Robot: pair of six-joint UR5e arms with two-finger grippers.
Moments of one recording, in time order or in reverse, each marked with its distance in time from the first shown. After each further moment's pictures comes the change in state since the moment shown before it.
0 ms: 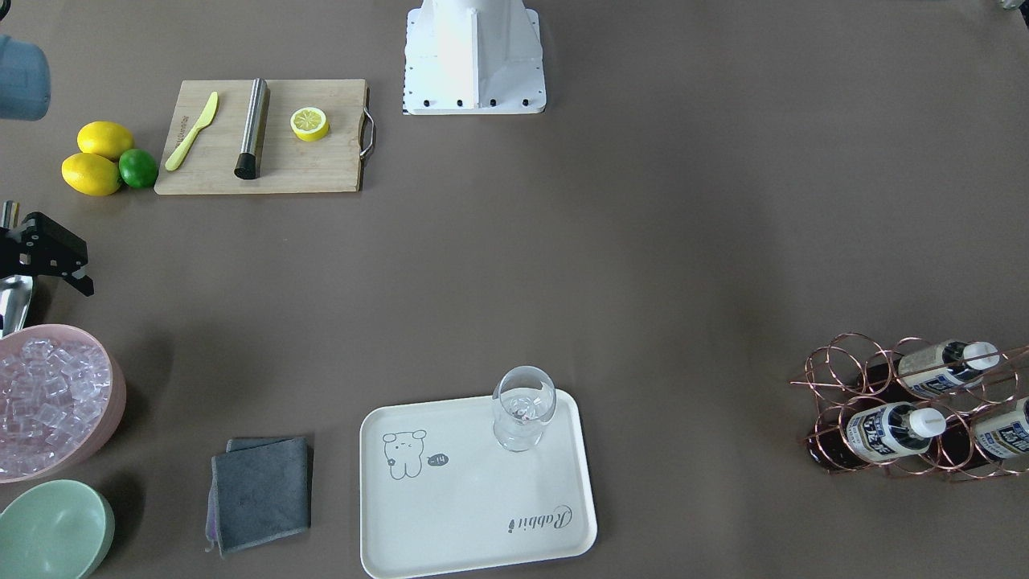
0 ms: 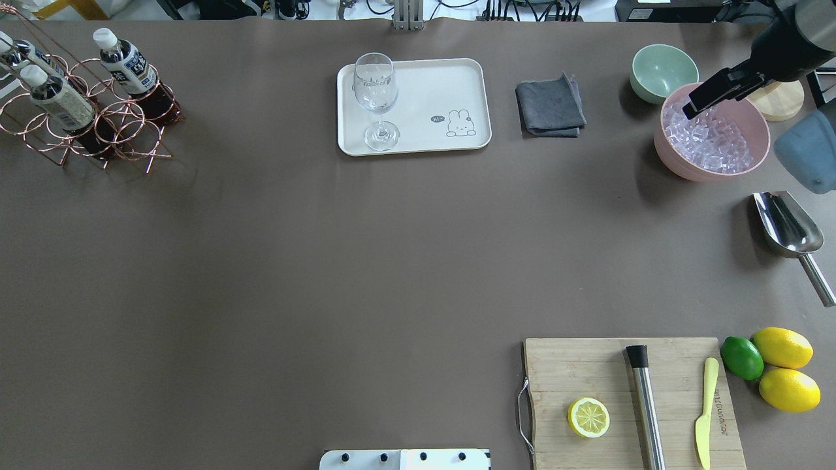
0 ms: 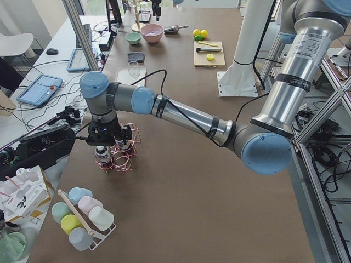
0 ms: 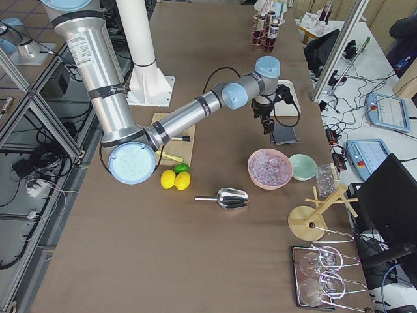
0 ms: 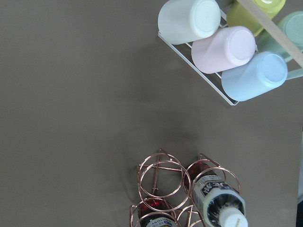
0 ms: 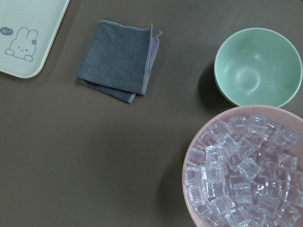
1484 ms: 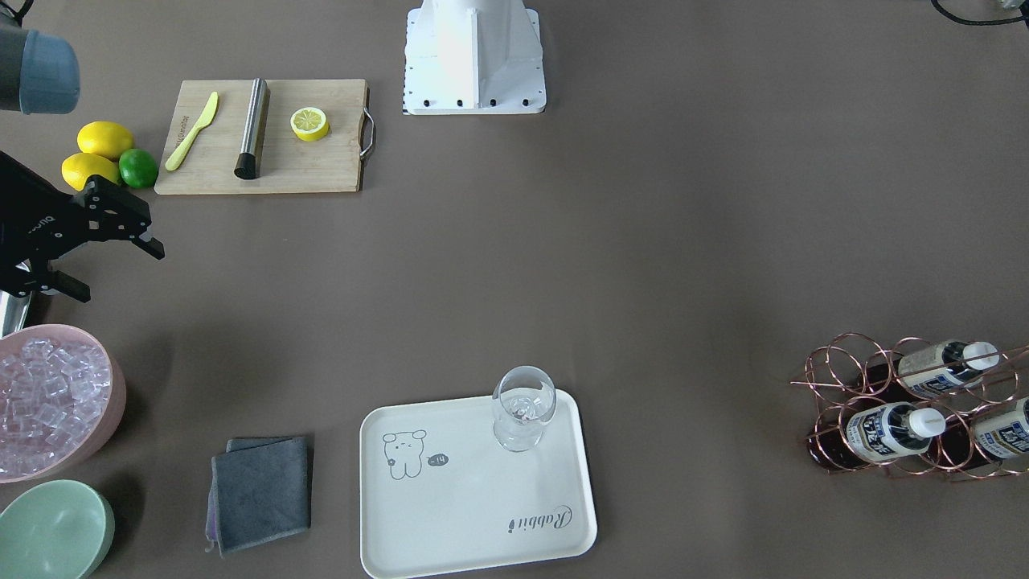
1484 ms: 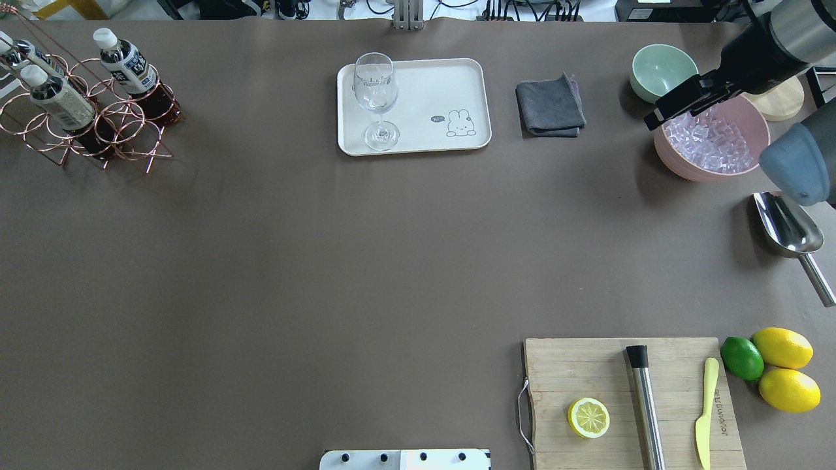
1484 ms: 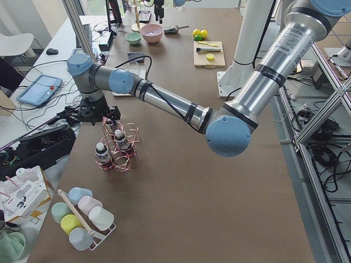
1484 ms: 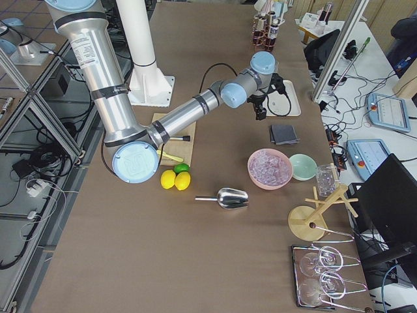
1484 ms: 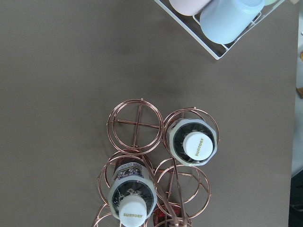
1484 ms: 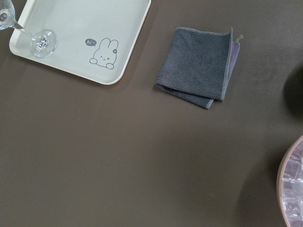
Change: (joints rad) left arm 0.129 -0.198 0.141 0.002 0.036 -0.138; right arm -0.040 0.001 0.017 0.135 0.150 0.126
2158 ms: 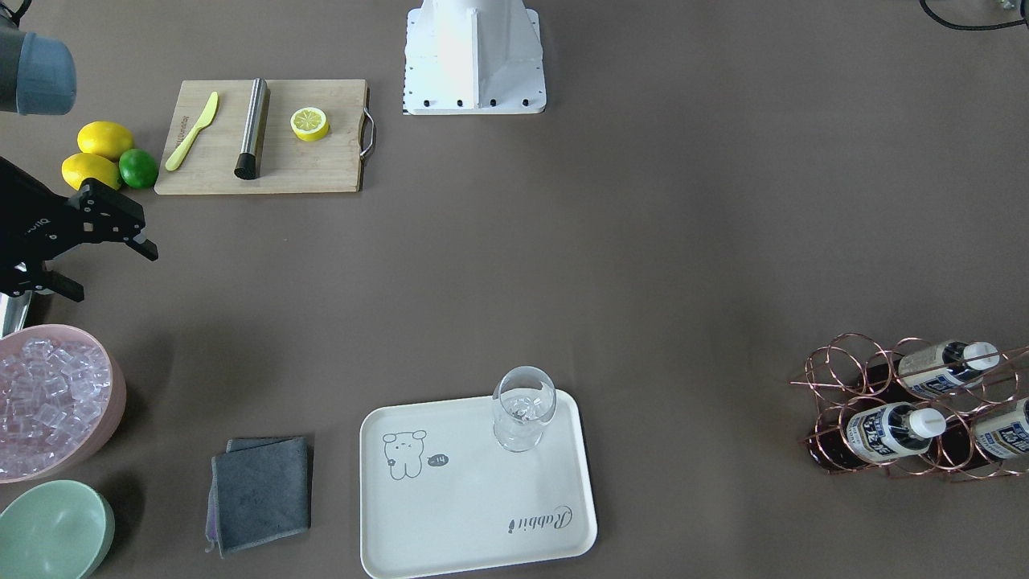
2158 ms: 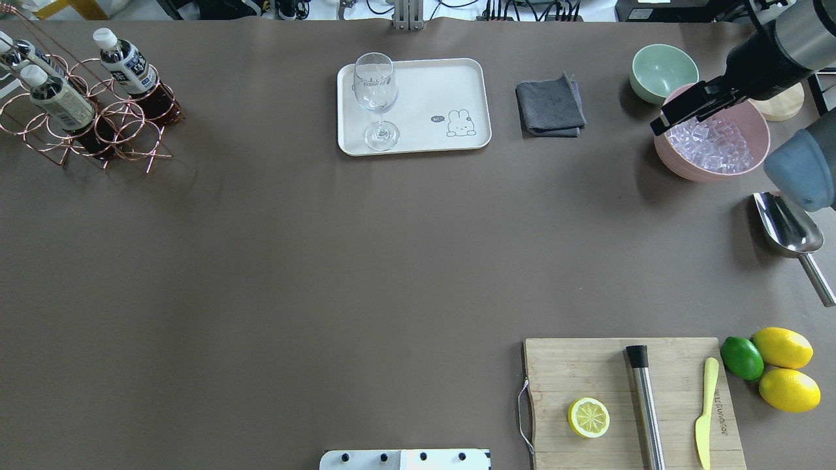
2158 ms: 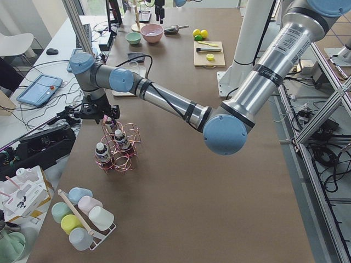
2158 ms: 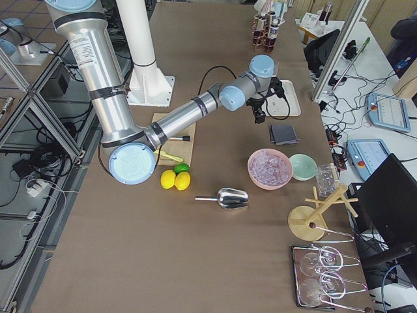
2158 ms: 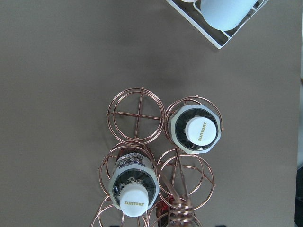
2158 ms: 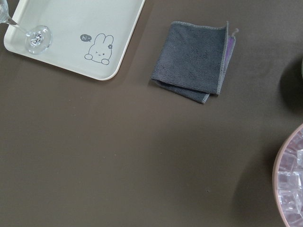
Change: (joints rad) left arm 0.026 -0.010 0.003 -0.004 0.000 -0.010; right arm 0.000 -0.021 0.001 -0.001 -0.008 -0.003
